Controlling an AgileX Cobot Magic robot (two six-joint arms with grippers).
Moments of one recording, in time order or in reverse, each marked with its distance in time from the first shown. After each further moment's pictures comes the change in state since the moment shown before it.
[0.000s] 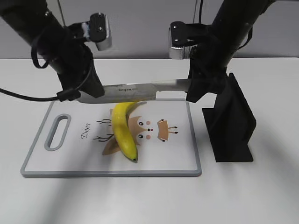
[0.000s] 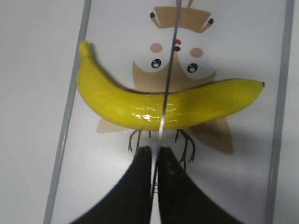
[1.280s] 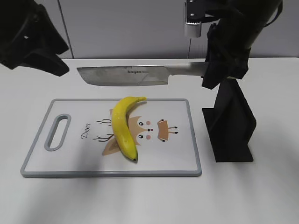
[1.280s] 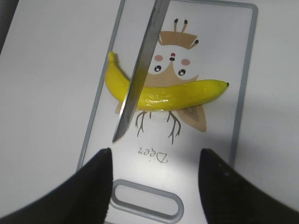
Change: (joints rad) left arm 0.091 -0.318 0.068 -0.049 0.136 0.009; right arm 0.000 -0.146 0.020 -0.074 0.079 0.104
